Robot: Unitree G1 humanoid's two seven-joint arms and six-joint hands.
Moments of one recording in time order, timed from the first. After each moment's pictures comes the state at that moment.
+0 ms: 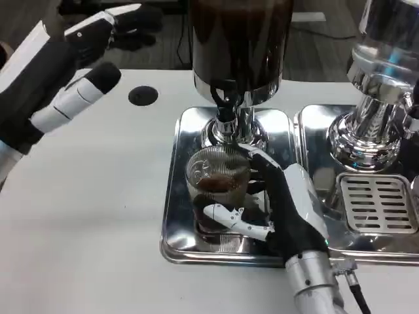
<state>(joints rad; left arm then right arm) -0.41 0.54 0.15 0.52 -0.19 -0.78 -0.63 -0.03 0.01 0.33 0.23 -0.52 -0.13 -0.32</state>
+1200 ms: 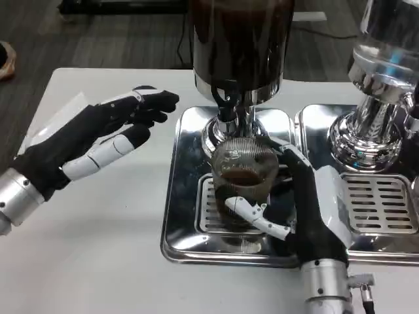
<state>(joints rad) -0.35 0.54 0.05 0.65 -0.06 -0.77 -0.63 0.01 0.00 0.31 0.23 -0.54 -0.19 -0.52</state>
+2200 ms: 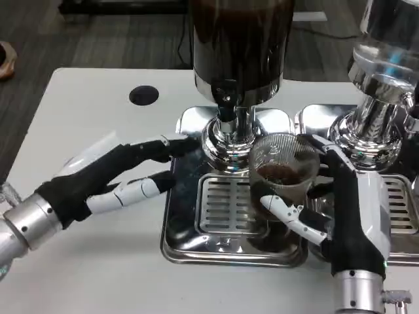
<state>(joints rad) -0.33 0.54 -0.03 0.72 0.05 -0.84 -0.63 0.13 -0.02 0.24 0.08 -0.56 -0.19 -0.54</state>
